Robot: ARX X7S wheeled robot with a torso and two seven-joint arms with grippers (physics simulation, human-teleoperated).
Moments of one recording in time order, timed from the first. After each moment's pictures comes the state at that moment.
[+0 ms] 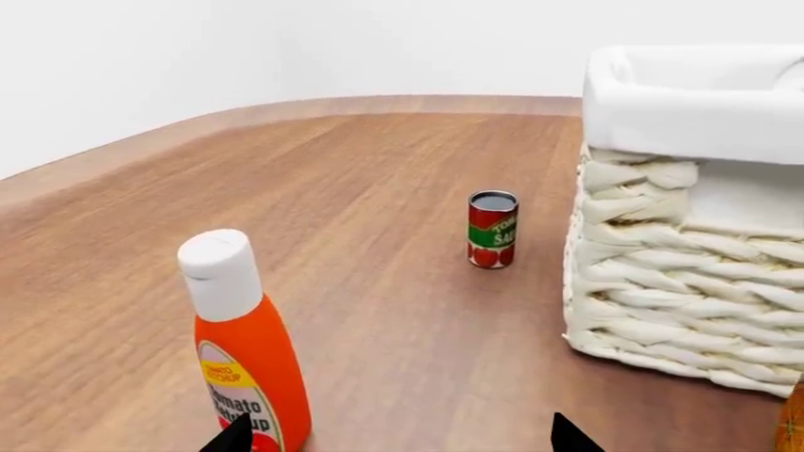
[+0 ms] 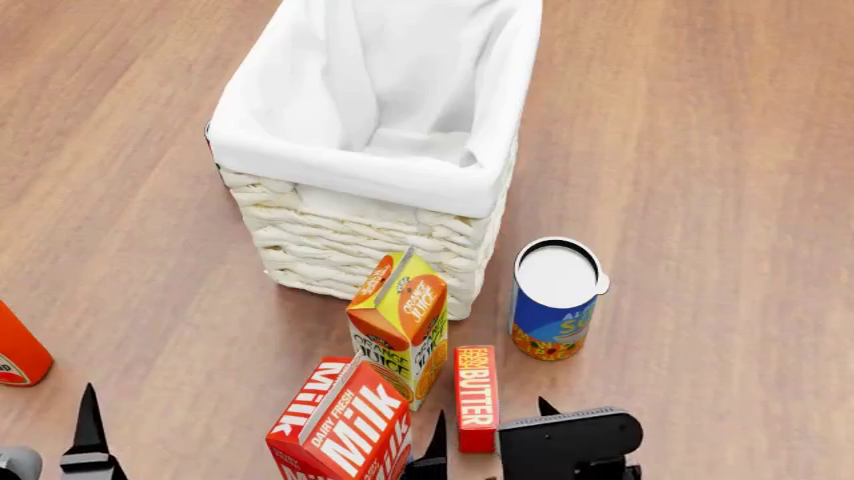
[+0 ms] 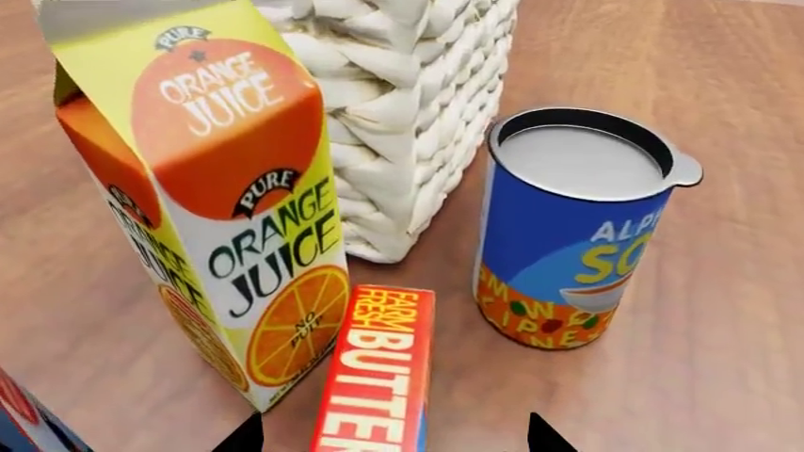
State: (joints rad) left arm -0.01 -0.30 0.07 0.37 -0.29 -0.28 -0.32; right arm 0.34 0.20 -0.36 0.23 0.30 0.18 0.12
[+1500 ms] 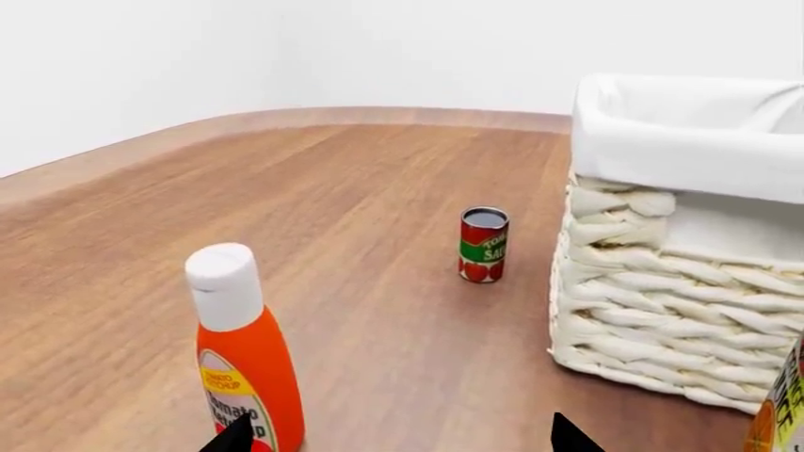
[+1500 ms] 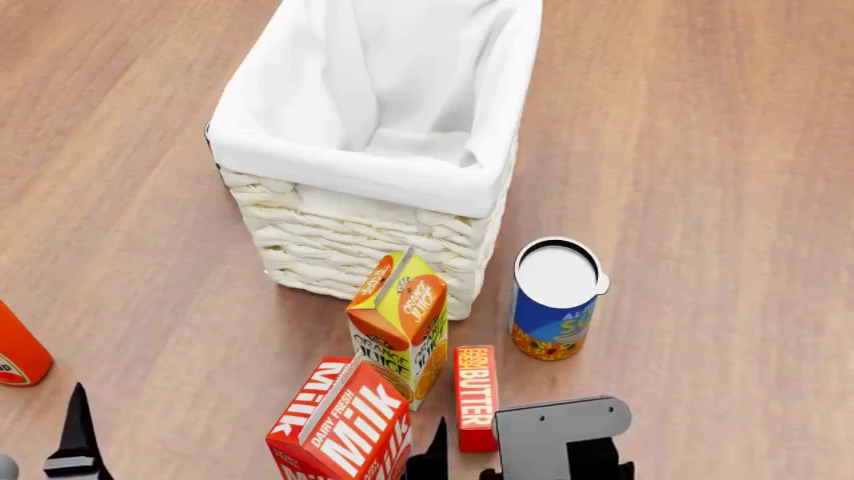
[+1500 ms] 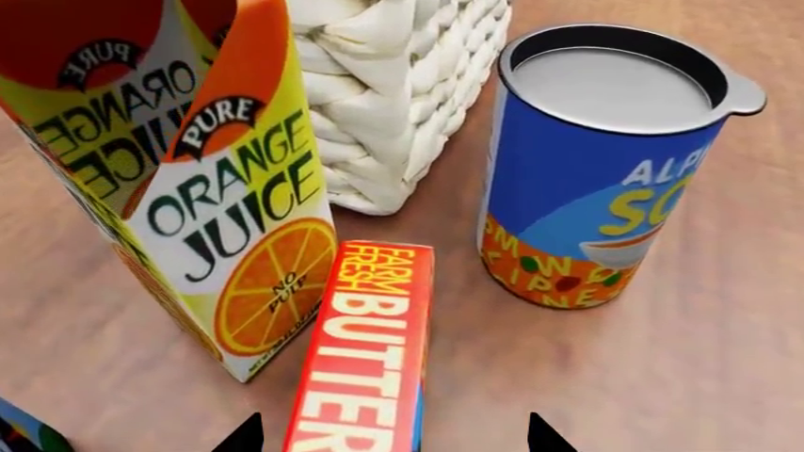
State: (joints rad) left arm 0.03 -0.33 0.07 0.46 -0.35 -0.30 -0.35; right arm 0.42 0.20 -0.39 0.31 0.36 0.27 0.13
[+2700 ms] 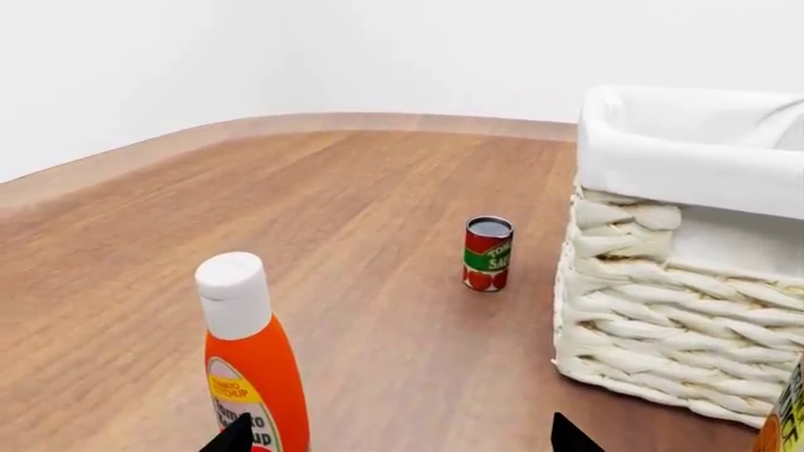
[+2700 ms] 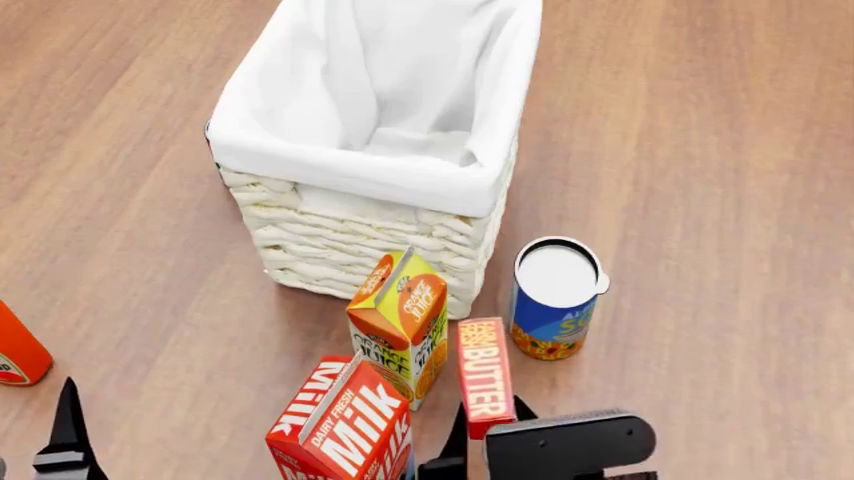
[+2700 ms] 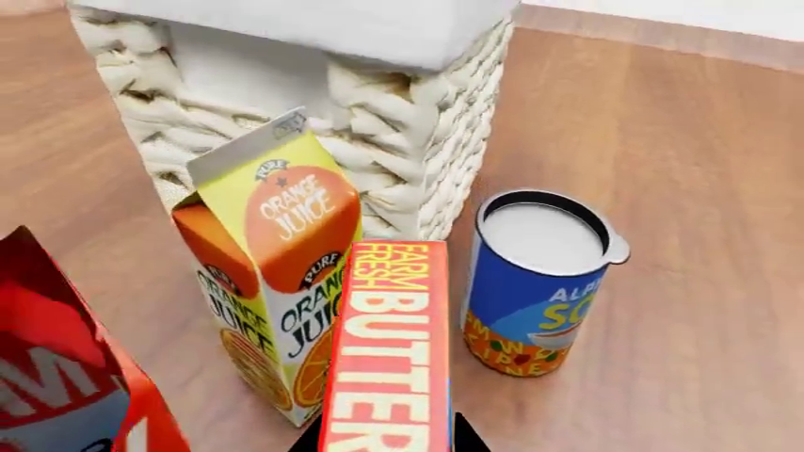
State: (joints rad) left arm 0.03 -0.35 0.06 0.47 -0.37 -0.30 -0.37; right arm 0.26 0.32 -0.42 -0.27 0.41 0.49 0.35
